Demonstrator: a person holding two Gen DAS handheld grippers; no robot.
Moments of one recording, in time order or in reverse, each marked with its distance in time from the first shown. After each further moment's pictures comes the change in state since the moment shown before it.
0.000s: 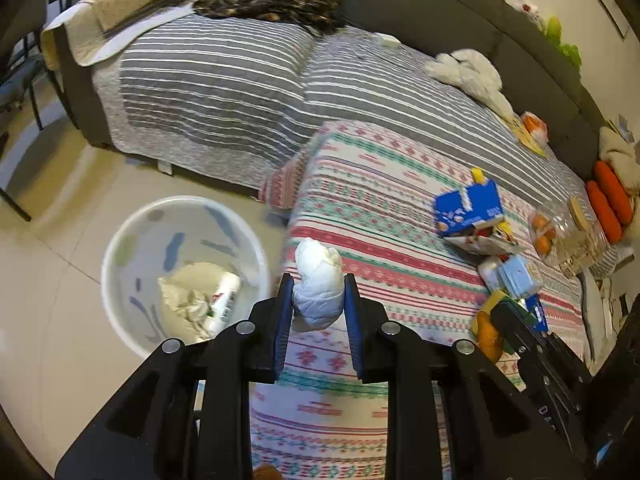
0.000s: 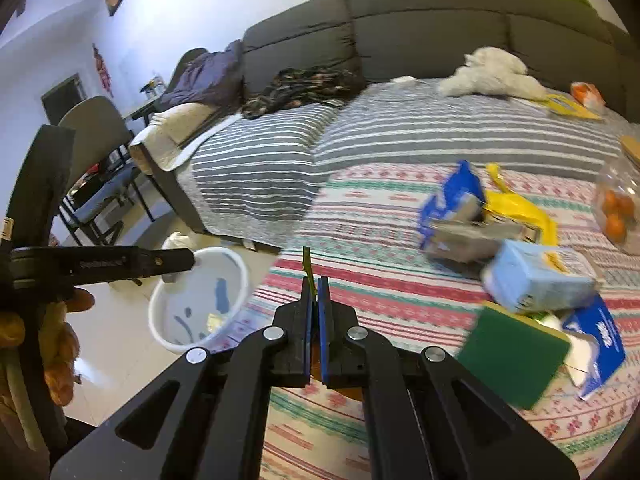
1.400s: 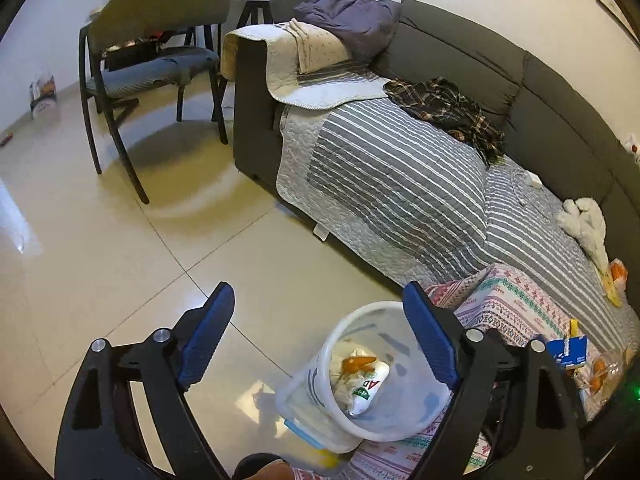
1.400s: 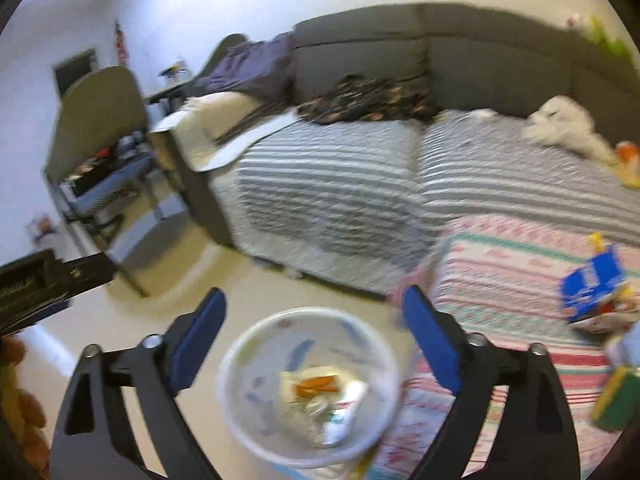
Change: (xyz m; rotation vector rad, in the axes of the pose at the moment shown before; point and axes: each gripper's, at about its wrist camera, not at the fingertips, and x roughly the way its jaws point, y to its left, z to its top) left arm -0.093 0.166 0.020 -0.333 -0.278 0.320; right arm 0.098 0.180 0.043 -0.105 -0.052 -0.087
